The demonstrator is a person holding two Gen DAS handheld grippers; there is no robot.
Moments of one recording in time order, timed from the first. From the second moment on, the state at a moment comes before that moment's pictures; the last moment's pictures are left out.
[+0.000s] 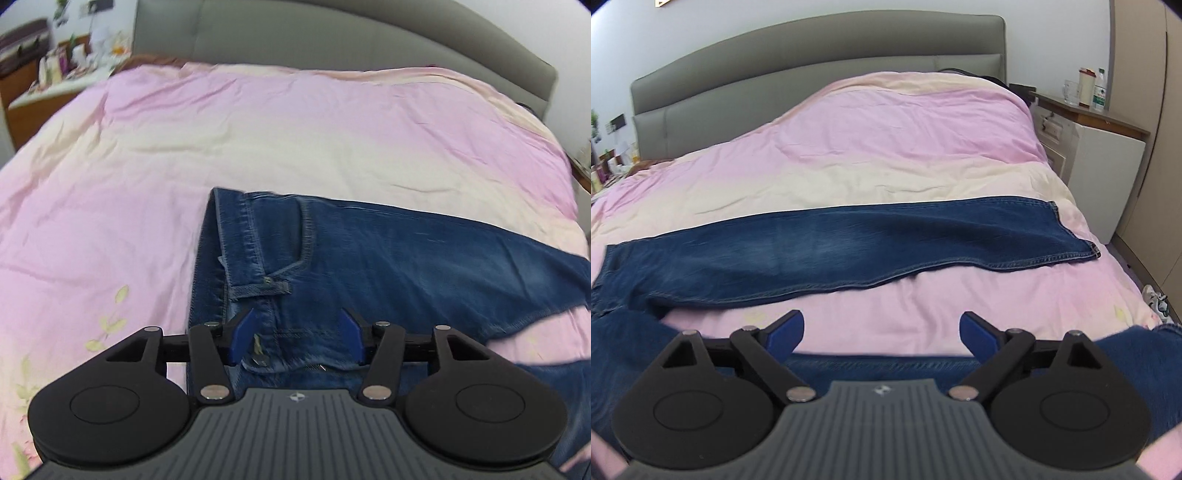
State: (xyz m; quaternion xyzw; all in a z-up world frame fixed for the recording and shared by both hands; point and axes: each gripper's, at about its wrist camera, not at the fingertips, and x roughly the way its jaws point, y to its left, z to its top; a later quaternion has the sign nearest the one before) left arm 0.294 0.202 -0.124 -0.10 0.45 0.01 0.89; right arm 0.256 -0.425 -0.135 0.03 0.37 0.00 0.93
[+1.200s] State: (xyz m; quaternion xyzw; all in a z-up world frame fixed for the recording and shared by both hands) left arm 0.428 0.210 -0.217 -0.08 0.50 0.13 0.85; right arm 0.575 -0.709 -0.247 0.08 0.37 -0.15 0.92
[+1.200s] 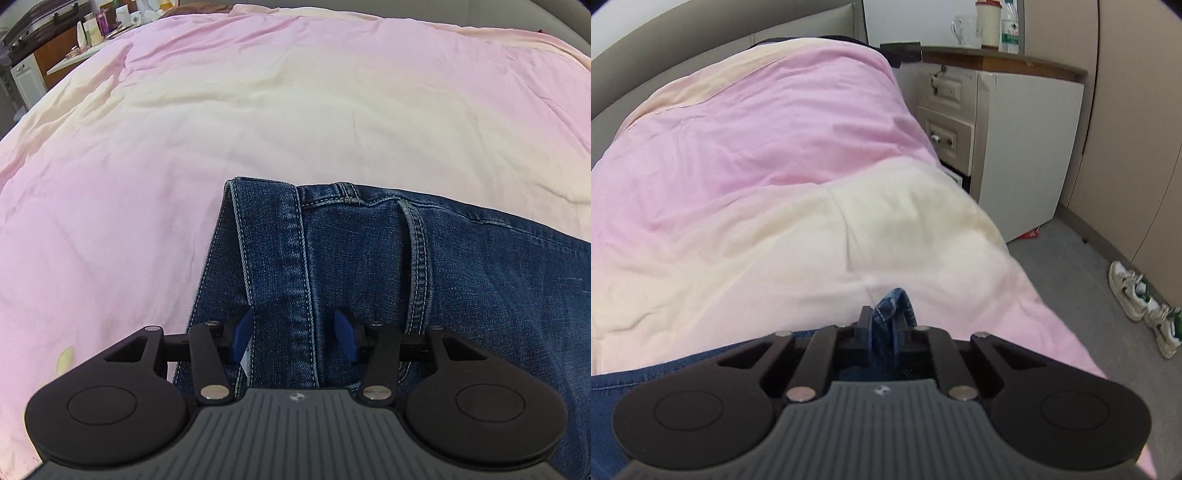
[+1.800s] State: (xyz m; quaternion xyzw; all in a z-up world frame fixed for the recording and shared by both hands) left arm 0.401 0.186 -0.171 0.04 0.49 0.10 0.86; right arm 0.560 -0.691 -0.195 -0.03 0.39 -0.23 0.89
